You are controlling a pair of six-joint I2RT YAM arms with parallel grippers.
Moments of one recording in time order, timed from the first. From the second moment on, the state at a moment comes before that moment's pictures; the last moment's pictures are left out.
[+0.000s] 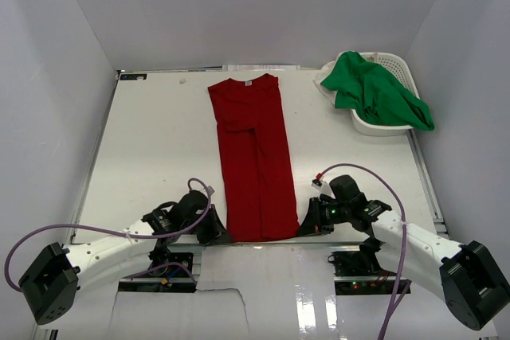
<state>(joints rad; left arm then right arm) -0.86 0.79 0.19 -0.27 0.26 -1.16 0.62 0.89 0.21 -0.22 -0.64 0.69</state>
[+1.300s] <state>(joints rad) -0.86 0.87 0.64 -0.57 0.11 -1.08 0.62 1.00 0.61 -0.45 -0.59 0.56</state>
